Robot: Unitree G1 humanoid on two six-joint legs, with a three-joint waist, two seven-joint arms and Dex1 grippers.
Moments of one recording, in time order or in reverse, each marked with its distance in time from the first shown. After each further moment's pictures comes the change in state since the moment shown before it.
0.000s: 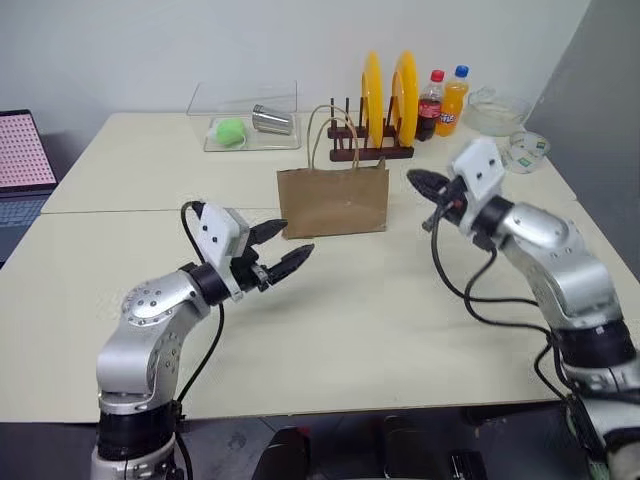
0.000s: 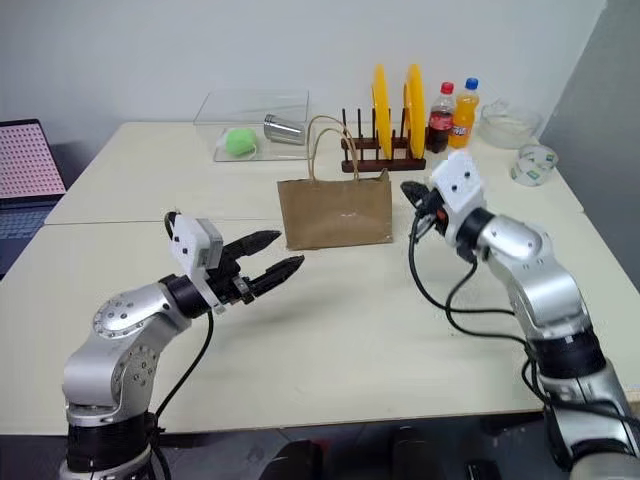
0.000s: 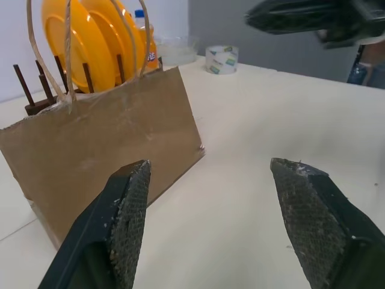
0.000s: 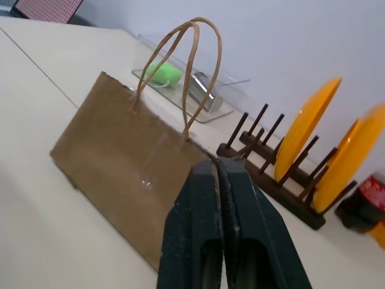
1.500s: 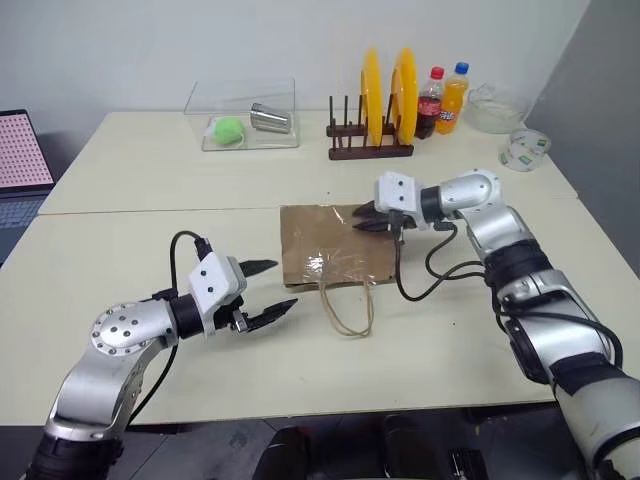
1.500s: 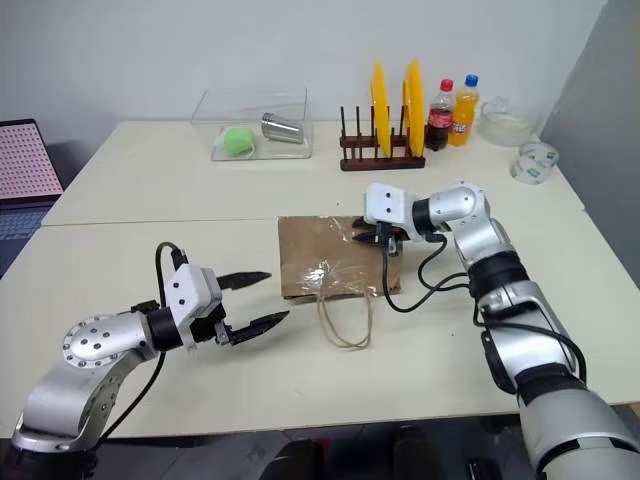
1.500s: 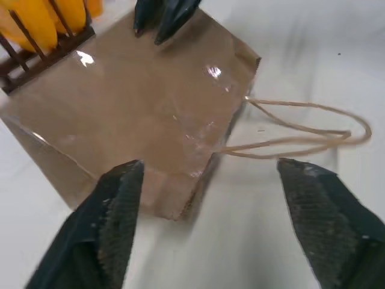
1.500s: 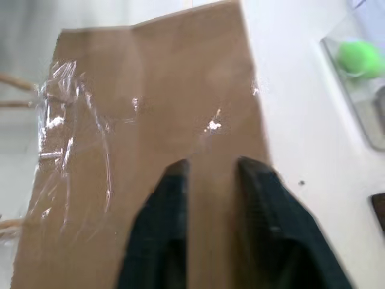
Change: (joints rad) left arm 0.120 0.336 -0.145 0.179 0.088 -0.499 -0.216; right arm -0.177 0.148 0.042 0.443 -0.322 -0.404 0.654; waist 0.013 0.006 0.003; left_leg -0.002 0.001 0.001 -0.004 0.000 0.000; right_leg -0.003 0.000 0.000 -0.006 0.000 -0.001
